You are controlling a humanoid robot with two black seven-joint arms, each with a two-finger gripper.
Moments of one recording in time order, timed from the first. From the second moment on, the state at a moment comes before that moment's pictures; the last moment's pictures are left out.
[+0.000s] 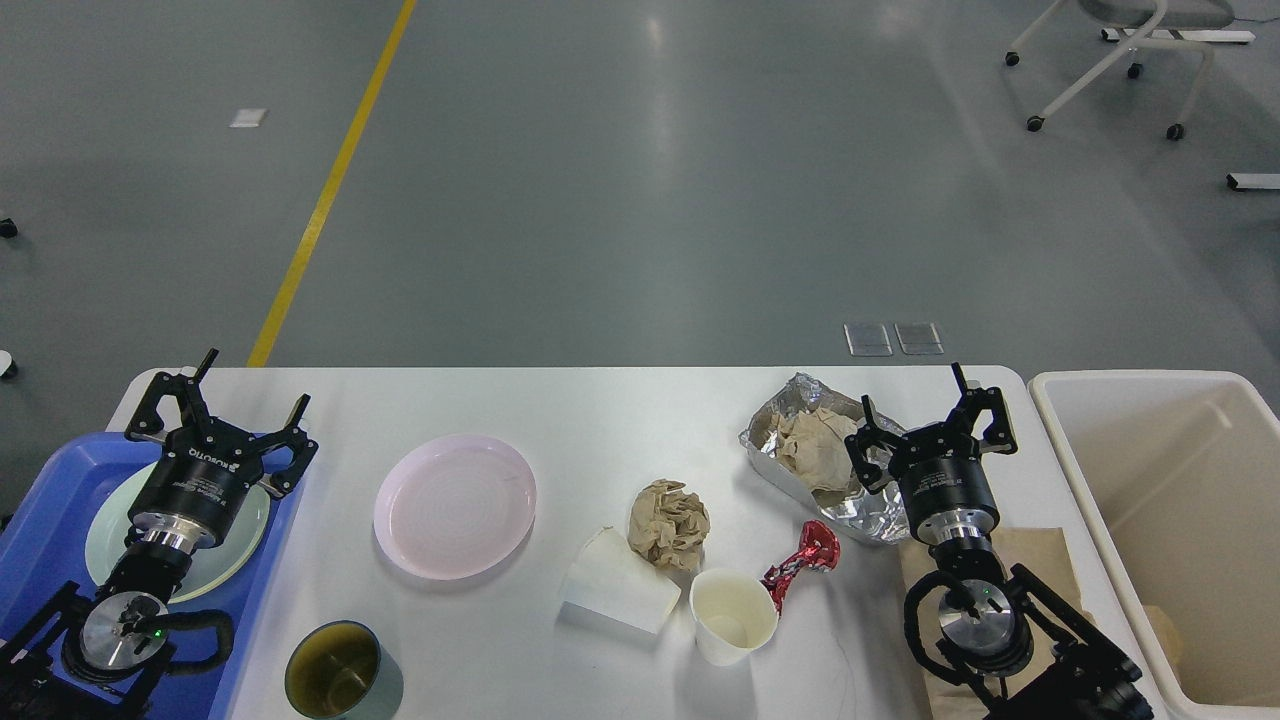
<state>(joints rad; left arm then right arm) -0.25 0.30 -1.29 -0.78 0.13 -0.56 -0.18 0.25 -0.07 1.10 0.91 -0.14 0.21 0.45</state>
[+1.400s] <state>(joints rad) -0.87 0.88 -0.29 -0.76 0.12 -0.56 -0.18 0.25 -0.07 1.10 0.91 -0.14 0.21 0.45</state>
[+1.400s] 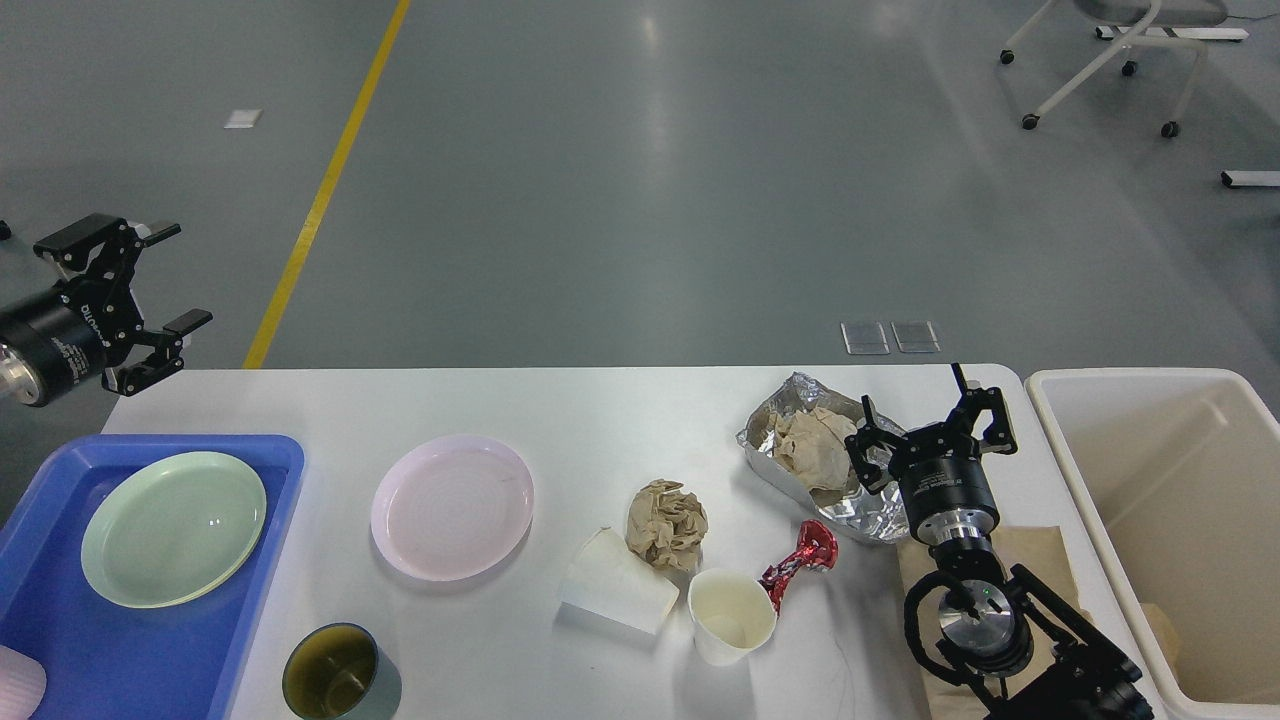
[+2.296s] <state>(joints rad) -2.28 0.28 1.41 -1.22 0.11 -0.59 -0.19 0.25 -0.07 1.10 0.91 -0.14 0.21 0.45</state>
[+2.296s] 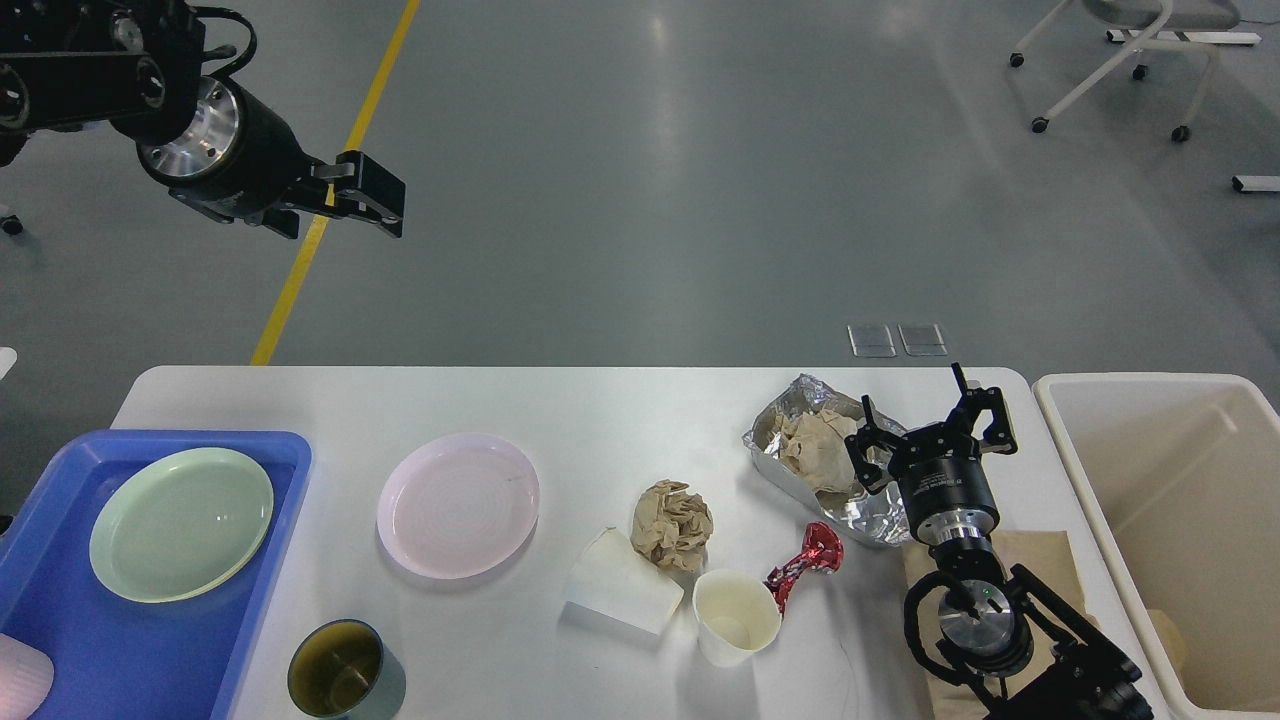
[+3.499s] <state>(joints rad) -2.67 0.09 1.56 -1.72 -0.32 -0.90 -0.03 0.25 -0.07 1.10 0.91 -0.14 0.21 0.45</state>
